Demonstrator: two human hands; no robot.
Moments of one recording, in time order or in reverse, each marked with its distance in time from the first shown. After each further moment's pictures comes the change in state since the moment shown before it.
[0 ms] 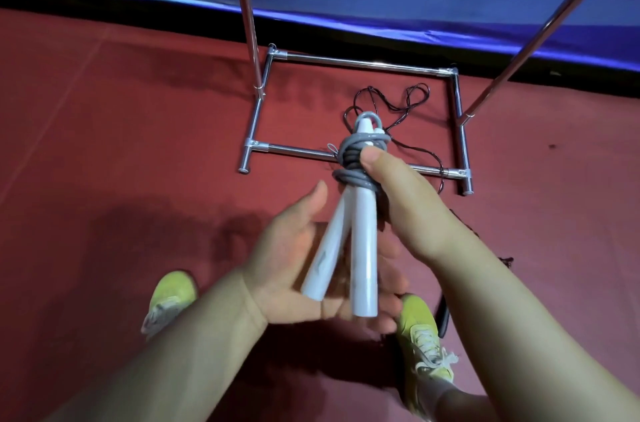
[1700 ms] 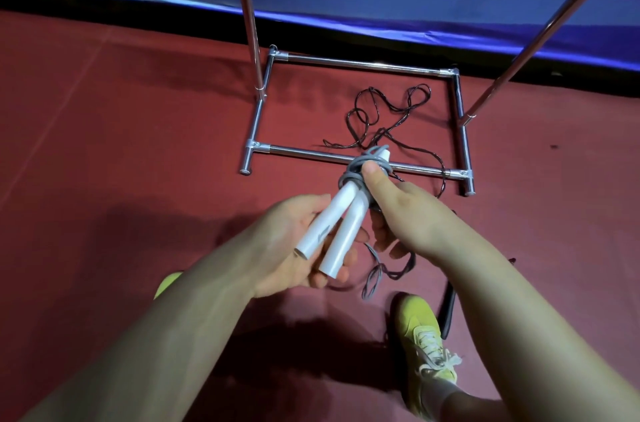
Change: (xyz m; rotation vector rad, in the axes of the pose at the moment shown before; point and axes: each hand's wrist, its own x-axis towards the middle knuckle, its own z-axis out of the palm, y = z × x) left_hand 0.003 0.020 0.004 0.348 0.823 -0.015; right_hand 0.003 0.009 -0.011 -0.513 0.115 0.311
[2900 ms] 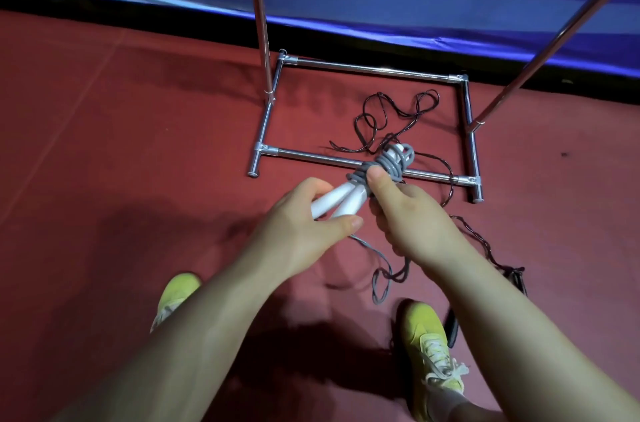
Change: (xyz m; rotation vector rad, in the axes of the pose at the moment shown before) left_hand 0.011 -0.009 -0.013 0.675 0.394 0.496; right_hand 0.008 0.002 0.016 0.196 0.110 -0.040
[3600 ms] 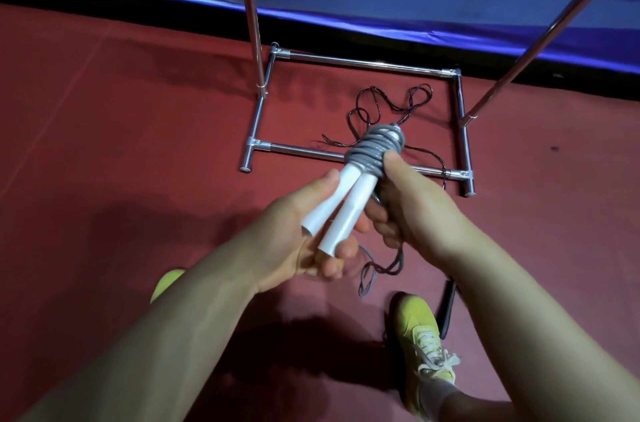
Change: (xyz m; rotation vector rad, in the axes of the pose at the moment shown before) left_hand -0.009 0.019 -0.003 -0.734 -0.516 -0.236; right_hand 0.003 0.005 -0.013 0.304 -0.277 -0.027
